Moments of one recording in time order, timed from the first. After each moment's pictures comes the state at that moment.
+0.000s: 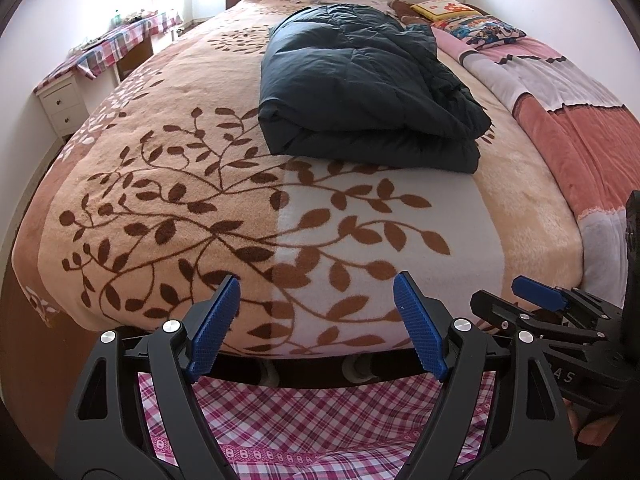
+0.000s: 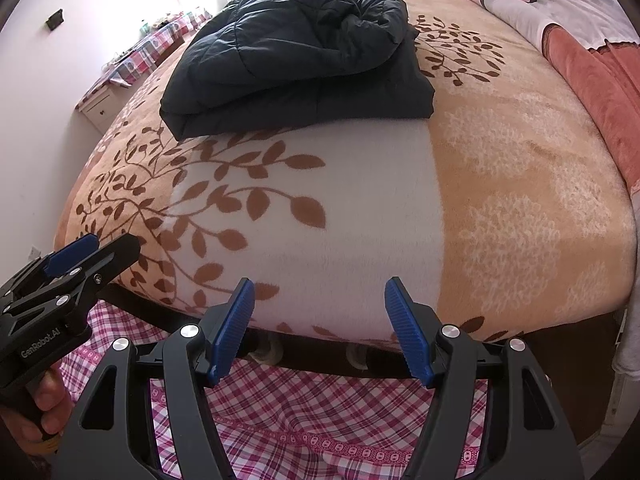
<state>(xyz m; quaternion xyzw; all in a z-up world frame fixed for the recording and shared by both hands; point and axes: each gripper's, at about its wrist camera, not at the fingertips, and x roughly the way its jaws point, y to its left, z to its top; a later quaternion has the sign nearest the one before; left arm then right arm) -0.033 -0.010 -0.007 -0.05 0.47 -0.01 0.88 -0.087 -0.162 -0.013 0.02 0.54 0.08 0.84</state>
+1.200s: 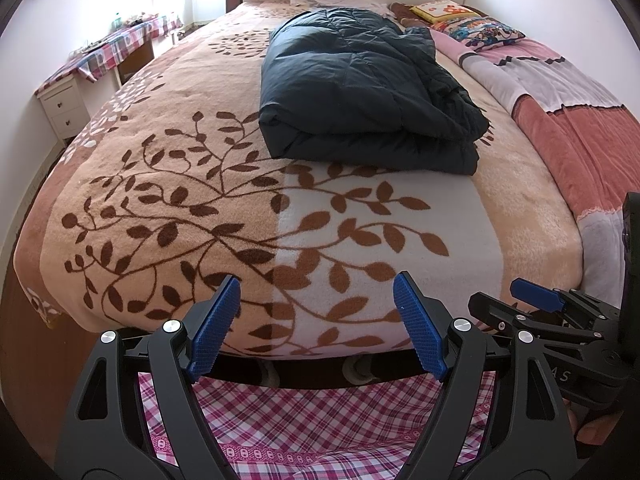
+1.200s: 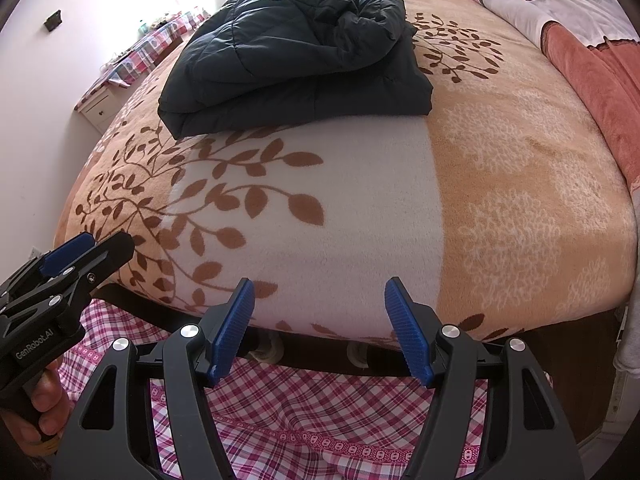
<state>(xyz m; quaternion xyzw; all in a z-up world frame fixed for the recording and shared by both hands) -0.034 -0.010 -0.004 -0.05 0.47 -0.01 0.88 -0.087 -0.163 -0.013 0.02 0.55 0.08 0.83</state>
